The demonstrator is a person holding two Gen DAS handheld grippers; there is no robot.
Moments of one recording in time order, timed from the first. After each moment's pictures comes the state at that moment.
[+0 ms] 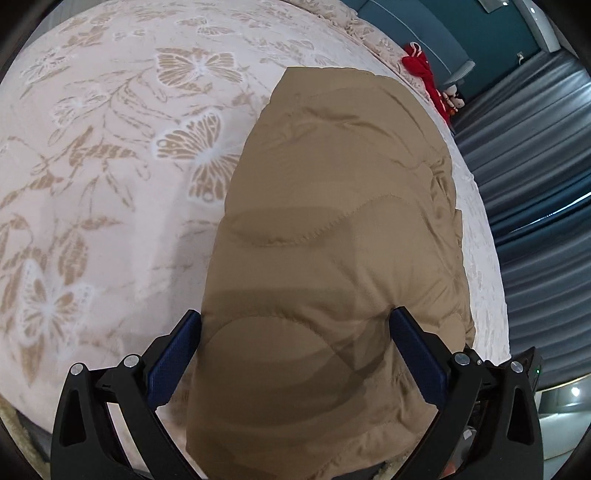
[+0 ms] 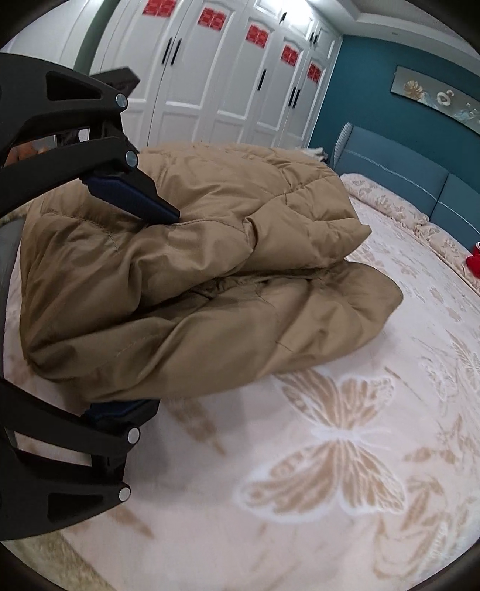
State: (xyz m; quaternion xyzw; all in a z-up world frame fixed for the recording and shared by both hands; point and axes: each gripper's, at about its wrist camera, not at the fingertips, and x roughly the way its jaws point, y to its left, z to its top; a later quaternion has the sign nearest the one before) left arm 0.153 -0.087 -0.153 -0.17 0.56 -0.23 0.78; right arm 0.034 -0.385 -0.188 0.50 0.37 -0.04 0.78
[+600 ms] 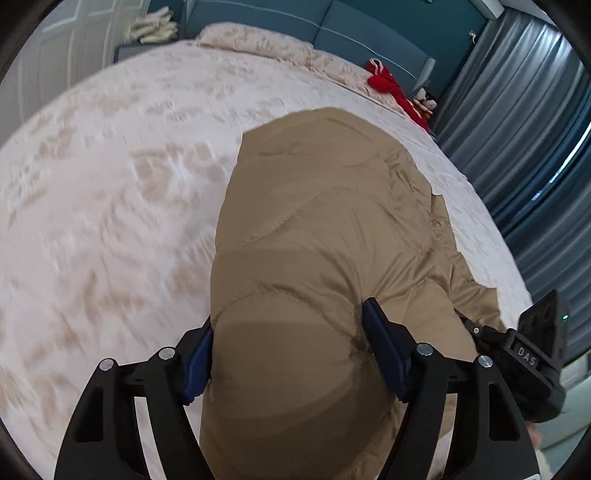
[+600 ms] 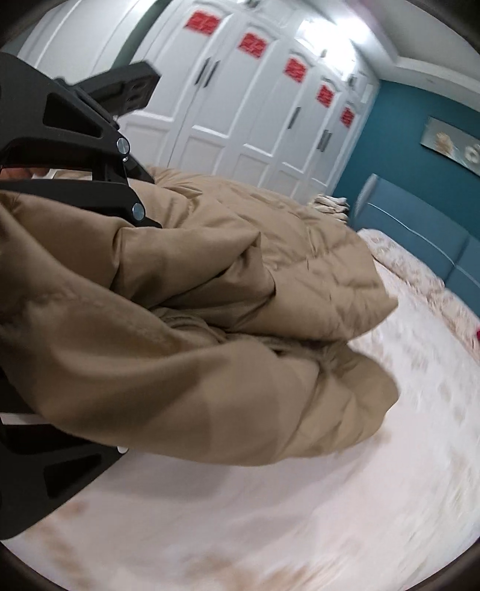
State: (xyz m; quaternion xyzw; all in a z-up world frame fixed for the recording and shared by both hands) left arm 0.210 -0.080 -0.113 -0.07 0.46 -0.25 0.85; right arm 0.148 -0.349 -0.163 0.44 0.35 0.06 0.83
